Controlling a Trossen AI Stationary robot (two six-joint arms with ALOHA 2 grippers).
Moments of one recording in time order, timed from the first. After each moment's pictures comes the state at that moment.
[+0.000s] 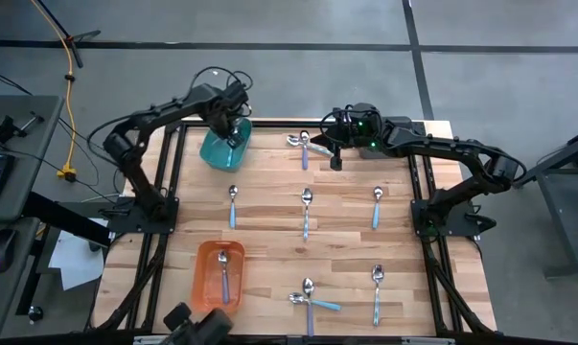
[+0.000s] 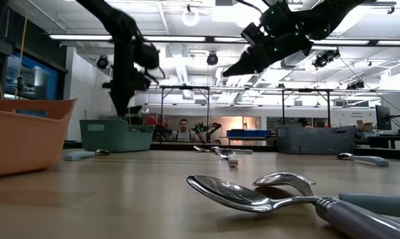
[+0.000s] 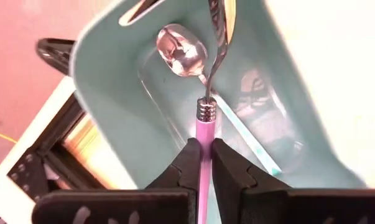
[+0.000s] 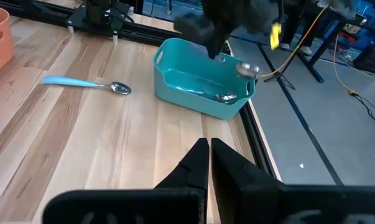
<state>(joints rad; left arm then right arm) 0.80 1.71 1.37 -1.08 -0.20 0.03 -0.55 1.44 0.91 0.13 -0.35 -0.45</state>
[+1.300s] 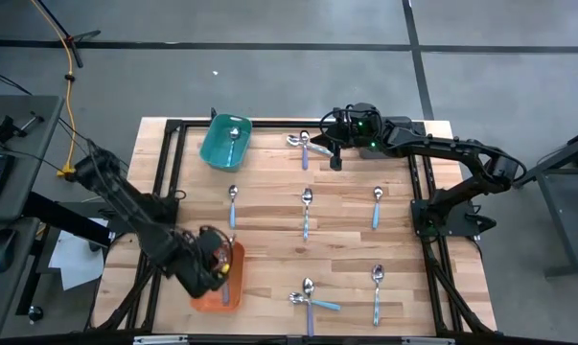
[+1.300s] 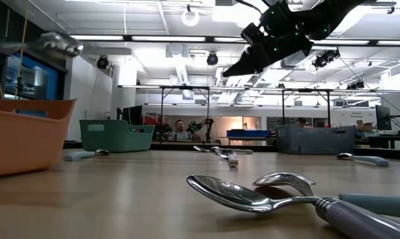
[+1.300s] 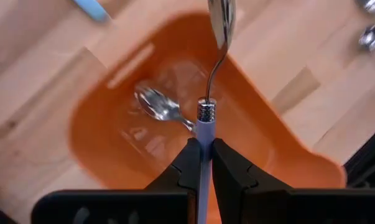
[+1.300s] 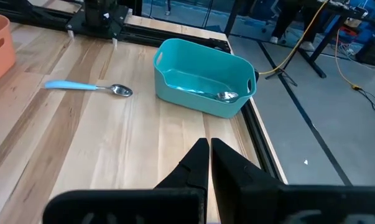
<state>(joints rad) -0.78 1.48 1.14 -1.06 -0.28 -1.59 -0.55 1.44 0.91 0.12 -0.35 -0.42</state>
